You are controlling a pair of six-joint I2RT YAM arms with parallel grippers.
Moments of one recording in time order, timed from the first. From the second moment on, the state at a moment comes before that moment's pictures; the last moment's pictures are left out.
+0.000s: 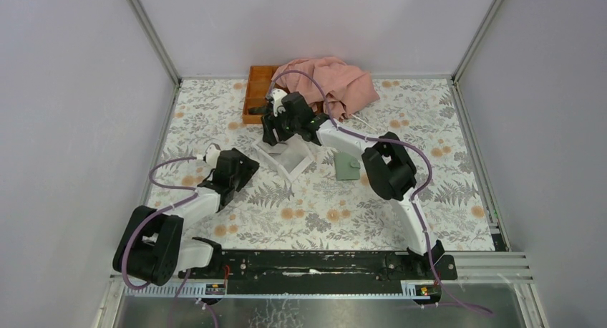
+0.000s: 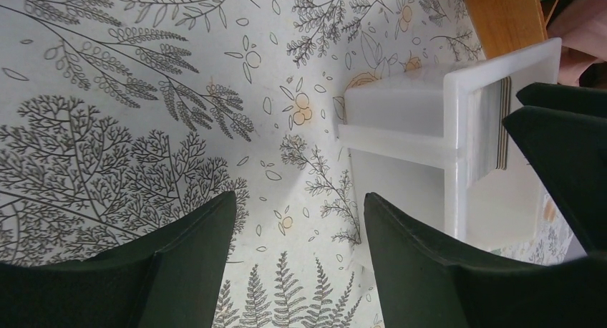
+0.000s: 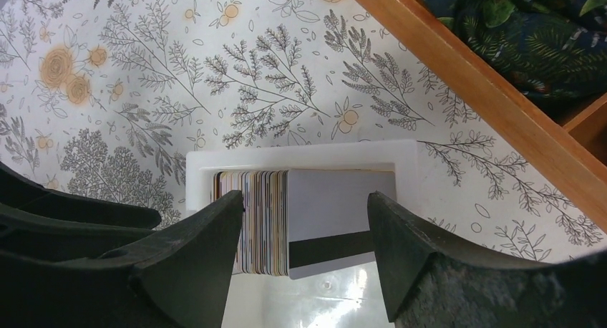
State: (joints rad) left arm -0.27 1.25 0.40 0.14 -0.20 -1.07; right arm 0.75 2.27 1.81 -0.14 -0.23 0.16
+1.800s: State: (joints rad) left arm -0.28 1.43 0.43 0.36 -0.15 -1.11; right arm 0.76 2.29 1.84 -0.19 -0.26 0.24
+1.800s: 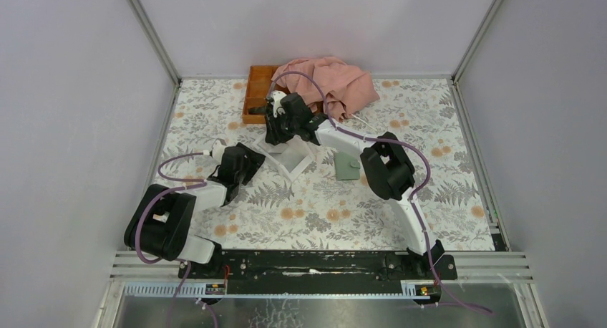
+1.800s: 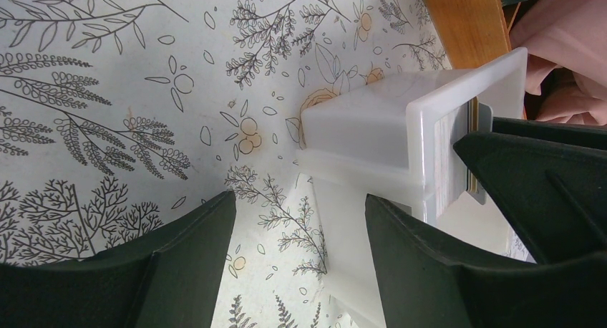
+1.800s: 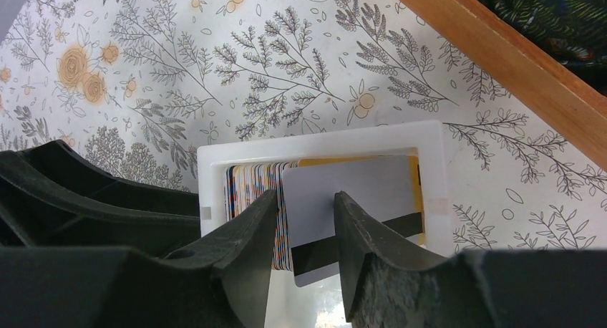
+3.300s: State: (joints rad) left arm -0.28 1.16 0.43 0.17 -0.20 -1.06; right arm 0.84 2.06 1.71 -0.23 0.13 0.06
